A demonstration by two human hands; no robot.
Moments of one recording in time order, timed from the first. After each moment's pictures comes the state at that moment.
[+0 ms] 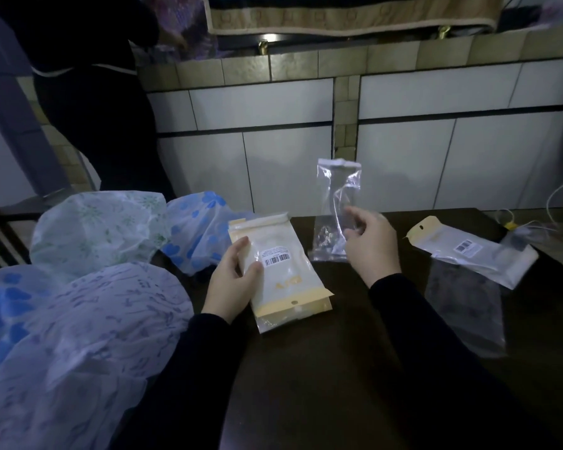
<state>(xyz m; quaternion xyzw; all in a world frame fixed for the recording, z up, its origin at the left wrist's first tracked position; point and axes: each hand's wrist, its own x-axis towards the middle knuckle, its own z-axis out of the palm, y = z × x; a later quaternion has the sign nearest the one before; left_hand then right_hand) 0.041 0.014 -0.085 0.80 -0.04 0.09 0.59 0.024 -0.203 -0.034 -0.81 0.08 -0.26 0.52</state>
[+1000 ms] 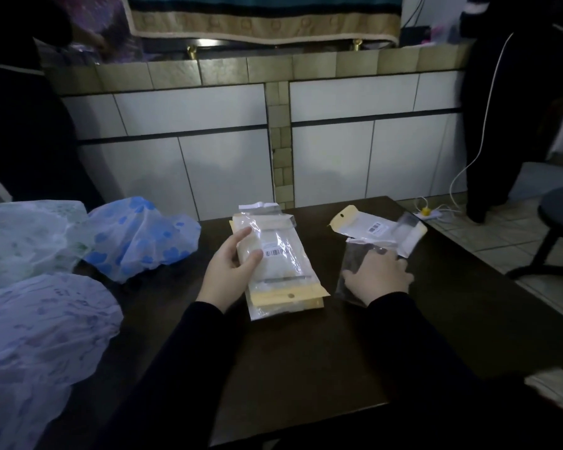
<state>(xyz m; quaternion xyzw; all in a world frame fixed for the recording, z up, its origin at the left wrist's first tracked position) 0.013 -0.073 -0.070 0.77 -0.16 0.02 0.62 -0.053 -0.293 -0.063 -0.92 0.36 -0.06 0.14</state>
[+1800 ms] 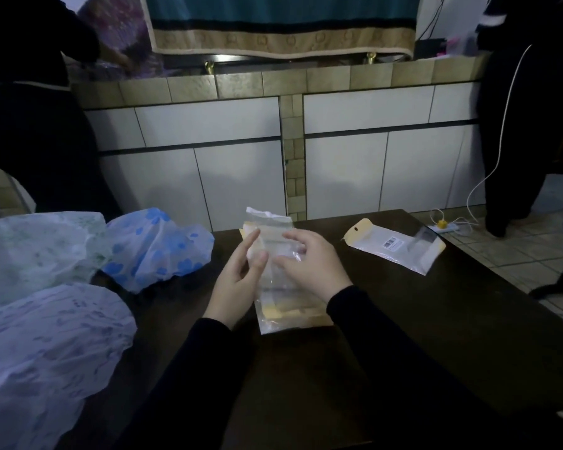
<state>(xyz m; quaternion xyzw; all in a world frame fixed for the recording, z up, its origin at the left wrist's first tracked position) 0.005 -0.072 -0.062 0.74 -0.21 0.03 0.64 -0.023 -0.220 -0.032 -0.85 0.00 -0.16 0.50</state>
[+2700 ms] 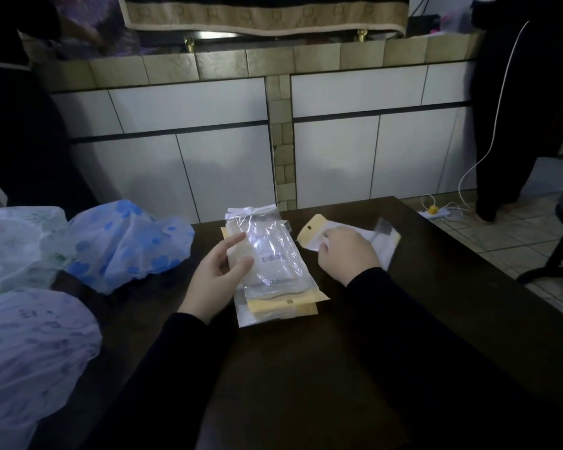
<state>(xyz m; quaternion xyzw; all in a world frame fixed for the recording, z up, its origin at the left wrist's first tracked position) 0.045 -0.064 -0.084 0.77 -0.17 -0.01 0.62 0.015 -0.295 -0.059 -0.96 0.14 -0.17 0.14</state>
